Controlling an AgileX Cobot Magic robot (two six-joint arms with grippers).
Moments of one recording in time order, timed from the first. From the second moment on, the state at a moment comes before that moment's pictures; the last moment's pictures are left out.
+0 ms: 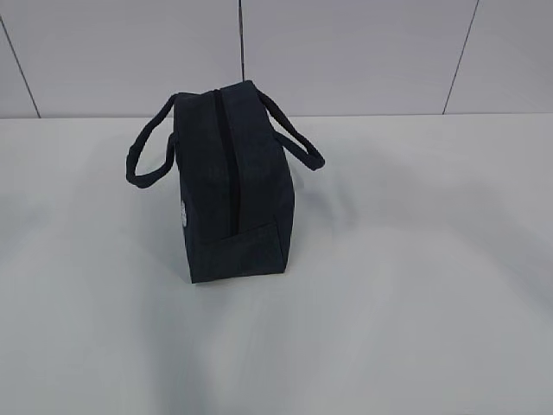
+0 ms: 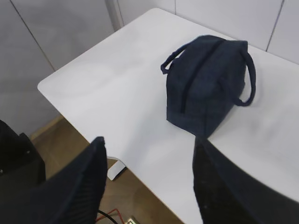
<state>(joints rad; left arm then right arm) -0.29 0.60 -1.17 -0.37 1.11 0.27 0.47 0.85 -1.36 0.43 1.15 -0.28</state>
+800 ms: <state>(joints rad) -0.29 0.05 -0.84 -0.19 1.28 0.20 0.47 0.17 -0.72 0.10 1.27 -0.12</state>
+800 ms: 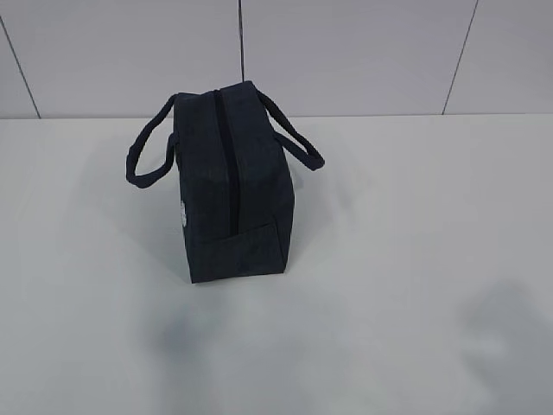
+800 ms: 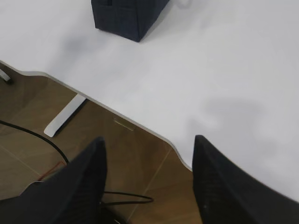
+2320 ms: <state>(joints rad) -0.20 0.01 -0.52 -0.13 1.11 0.13 0.38 -0.02 -0.49 0.04 1.15 -0.05</state>
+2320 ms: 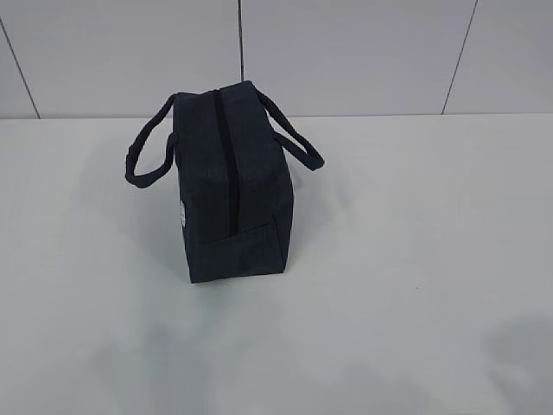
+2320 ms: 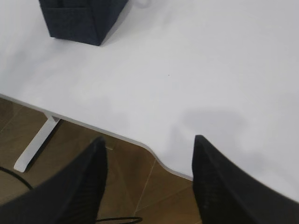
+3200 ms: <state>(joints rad) -0.05 0.01 -0.52 -0.13 1.11 0.13 0.04 -0.02 -0.49 0.04 1.15 -0.05</state>
